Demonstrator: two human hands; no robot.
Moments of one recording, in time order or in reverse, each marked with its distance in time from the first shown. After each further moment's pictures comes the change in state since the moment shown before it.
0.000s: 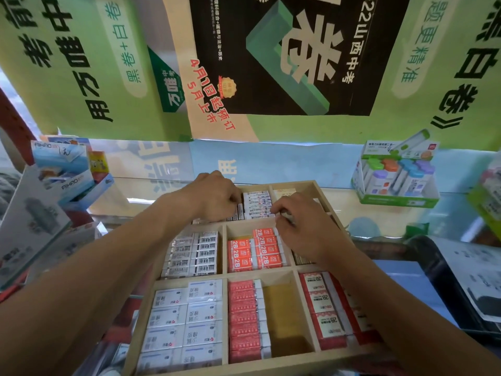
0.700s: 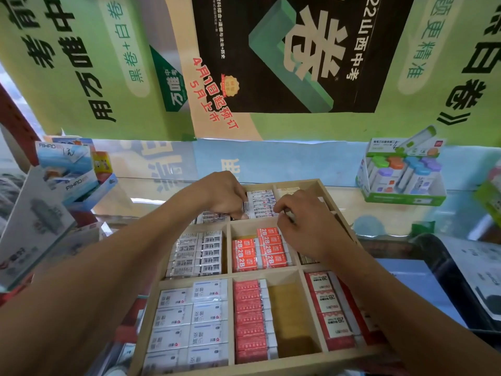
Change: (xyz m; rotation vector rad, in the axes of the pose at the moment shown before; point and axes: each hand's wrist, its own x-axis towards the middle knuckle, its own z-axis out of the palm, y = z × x) left_hand 0.014 0.005 -0.003 -0.191 -0.092 -0.177; right_hand 0.005 -0.002 0.002 -0.038 0.004 0.002
